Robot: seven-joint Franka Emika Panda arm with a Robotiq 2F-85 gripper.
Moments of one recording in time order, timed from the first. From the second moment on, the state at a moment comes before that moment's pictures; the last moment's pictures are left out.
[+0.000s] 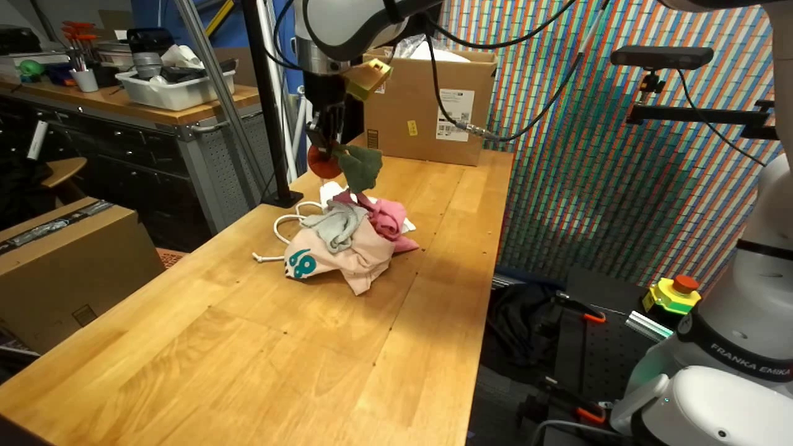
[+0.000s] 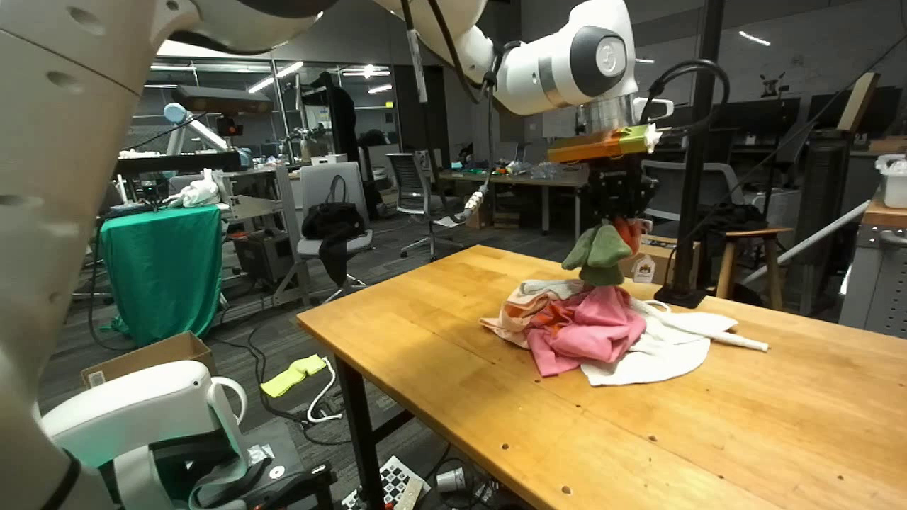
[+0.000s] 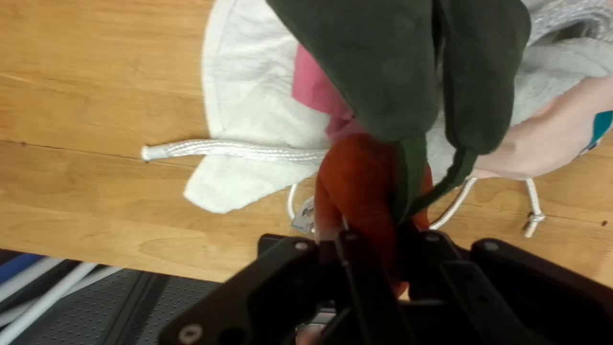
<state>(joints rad) 0.07 0.50 0.01 -1.42 -0.14 2.07 -0.15</state>
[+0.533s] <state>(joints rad) -0.02 0.45 -0.12 -1.49 -0.26 2.14 -0.08</state>
